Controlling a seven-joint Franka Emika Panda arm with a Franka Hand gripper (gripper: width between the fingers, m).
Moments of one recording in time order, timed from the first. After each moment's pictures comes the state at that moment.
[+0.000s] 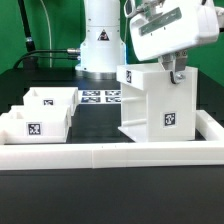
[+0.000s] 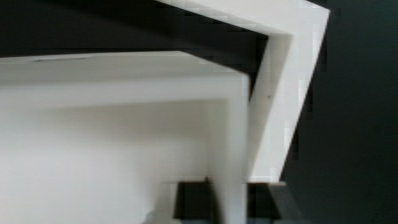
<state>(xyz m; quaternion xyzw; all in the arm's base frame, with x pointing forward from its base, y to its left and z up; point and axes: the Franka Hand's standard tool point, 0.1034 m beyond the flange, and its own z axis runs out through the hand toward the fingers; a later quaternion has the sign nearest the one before) 0.591 0.080 0.107 -0.79 0.59 -0.06 0.14</state>
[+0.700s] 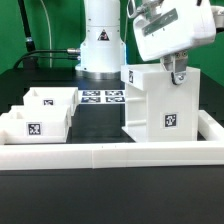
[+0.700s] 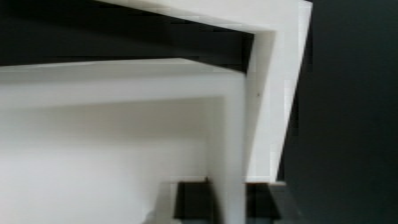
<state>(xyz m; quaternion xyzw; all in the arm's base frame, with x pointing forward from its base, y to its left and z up) 0.601 0.081 0.106 -0.76 0.63 -0.04 0.15</state>
